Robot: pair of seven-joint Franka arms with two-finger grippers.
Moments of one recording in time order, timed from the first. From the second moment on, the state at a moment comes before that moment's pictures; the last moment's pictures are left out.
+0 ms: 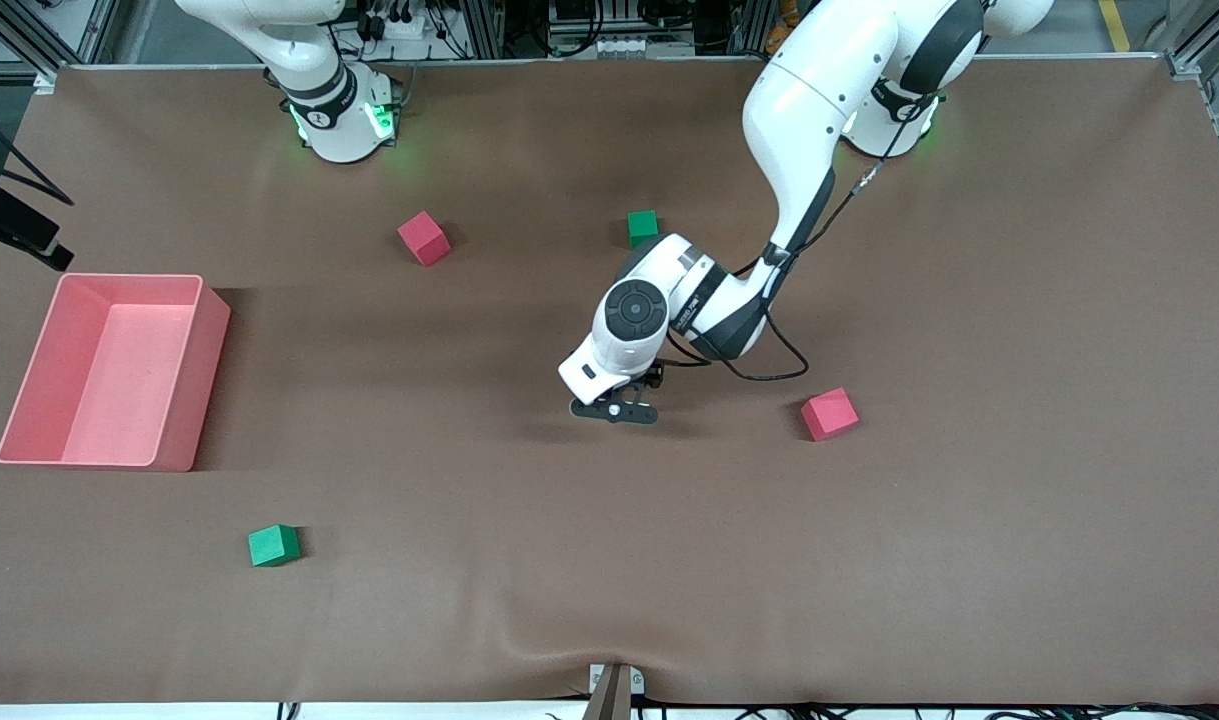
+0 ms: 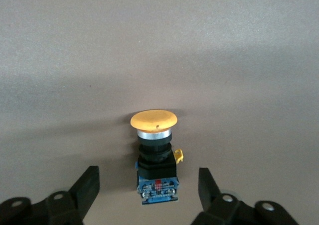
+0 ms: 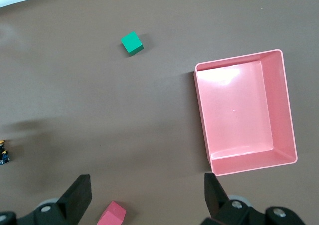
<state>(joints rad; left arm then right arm) -0.73 0.90 -0.05 -1.28 -0.12 2.20 -0.58 -0.05 -0.06 -0.04 -1.56 0.01 1.58 0.11</state>
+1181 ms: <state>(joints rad) -0.74 0.93 -0.05 -1.28 -0.12 2.21 -0.58 -0.05 -0.03 -0.02 -1.51 0.01 1.56 0.10</state>
